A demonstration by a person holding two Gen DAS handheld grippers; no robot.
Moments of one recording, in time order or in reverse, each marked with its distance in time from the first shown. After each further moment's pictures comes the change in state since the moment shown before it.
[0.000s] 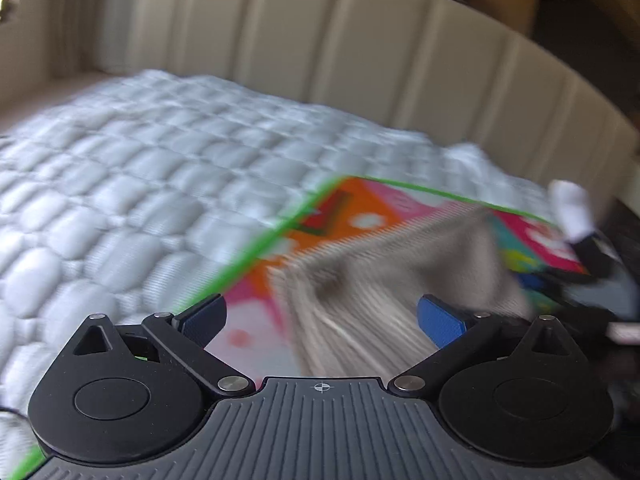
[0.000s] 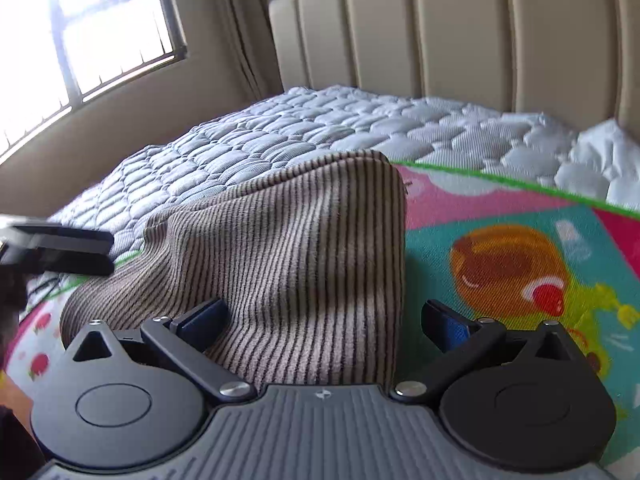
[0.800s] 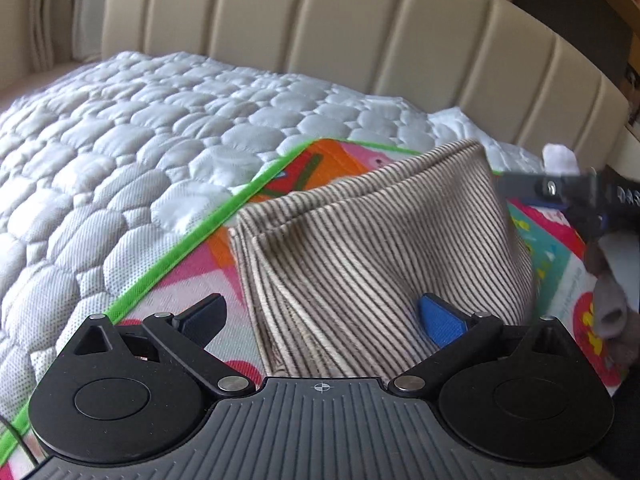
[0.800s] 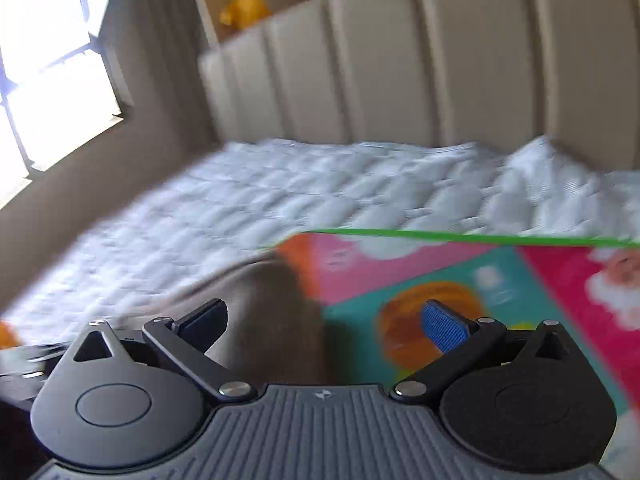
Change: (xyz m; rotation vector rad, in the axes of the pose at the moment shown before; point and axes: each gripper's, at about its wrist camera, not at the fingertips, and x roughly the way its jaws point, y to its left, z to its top) left arm 0.027 -0.005 -0.013 -0.017 0.060 -0.002; right arm -0.018 -0.023 0.047 0.099 -0.004 -0.236
